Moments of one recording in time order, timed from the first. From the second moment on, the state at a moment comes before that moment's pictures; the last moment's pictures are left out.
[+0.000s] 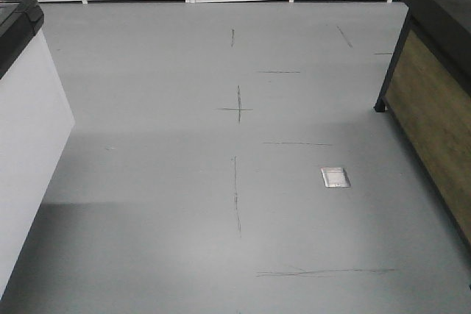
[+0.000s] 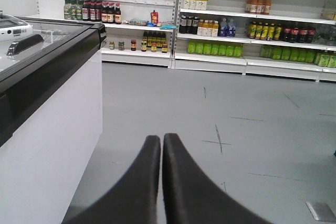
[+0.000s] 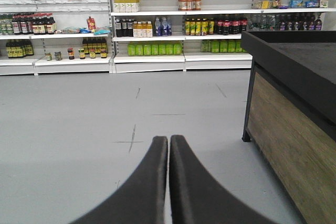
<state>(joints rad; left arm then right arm) 0.09 -0.01 0.02 -0.03 0.14 -0.08 -0.02 -0.01 0.03 -0.18 0.11 0.15</state>
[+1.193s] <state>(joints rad) 0.09 -0.01 0.02 -0.03 0.14 -0.08 -0.02 -0.01 0.03 -0.18 0.11 0.15</state>
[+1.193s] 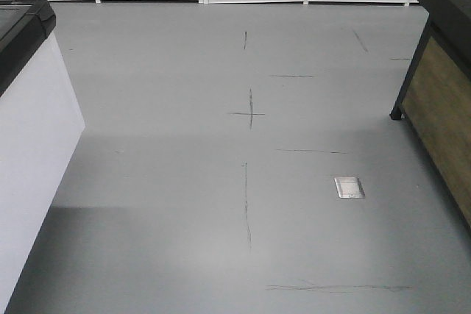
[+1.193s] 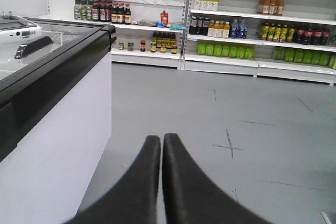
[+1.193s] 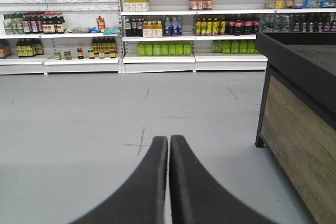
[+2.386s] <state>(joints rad) 0.09 -0.01 0.02 -0.03 0.14 -0.08 -0.02 -0.01 0.03 -0.18 0.11 0.15</state>
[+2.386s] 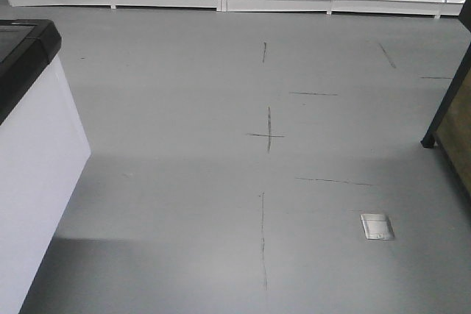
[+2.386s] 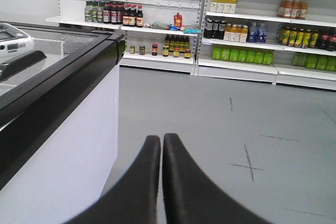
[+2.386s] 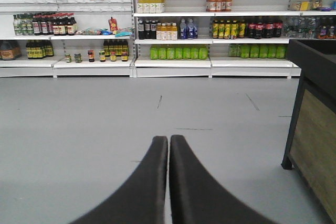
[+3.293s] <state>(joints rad) 0.09 -0.01 0.02 -0.03 0.14 -0.08 -0.02 -0.01 0.03 -0.18 0.11 0.15</state>
